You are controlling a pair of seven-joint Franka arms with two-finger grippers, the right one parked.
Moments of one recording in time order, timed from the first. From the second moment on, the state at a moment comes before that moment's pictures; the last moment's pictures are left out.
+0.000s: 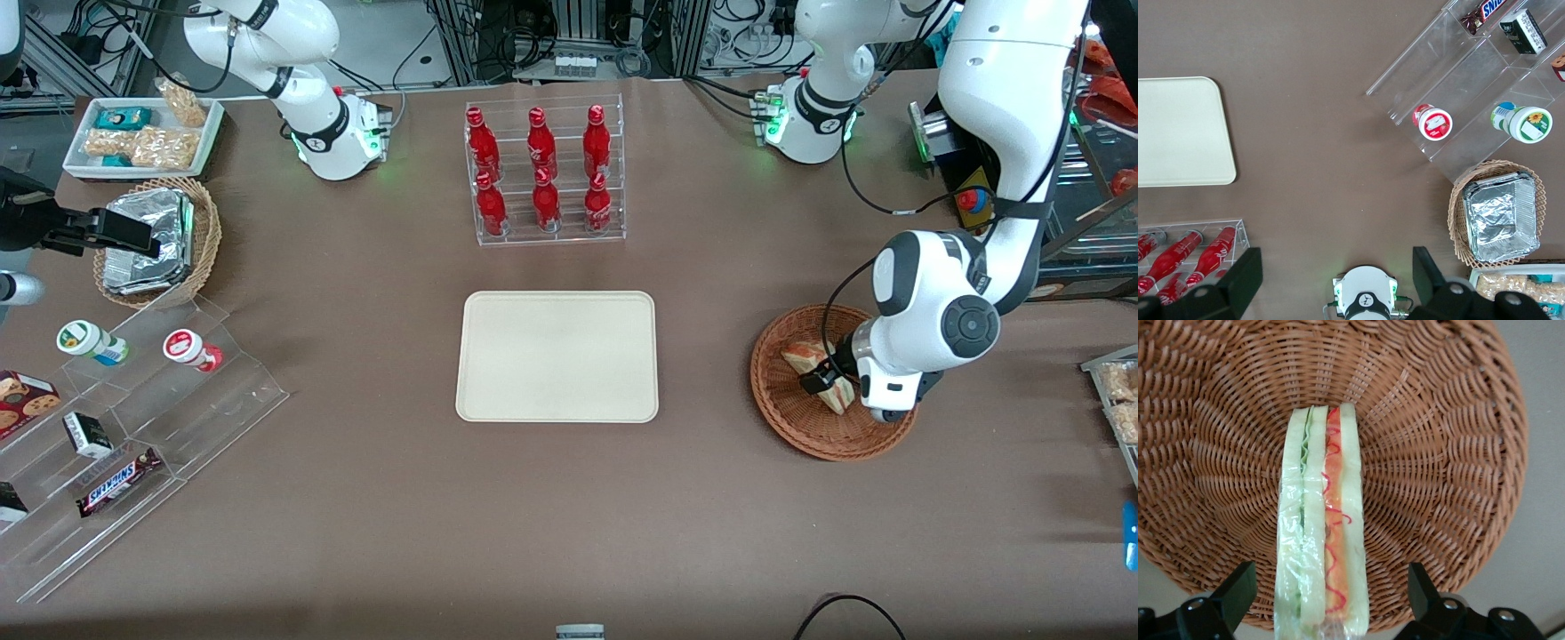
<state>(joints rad) 0.03 0.39 -0.18 -1.97 -0.06 2.19 -0.78</state>
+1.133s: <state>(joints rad) -0.01 0.29 -0.26 -1.87 -0.06 1.98 -0.78</state>
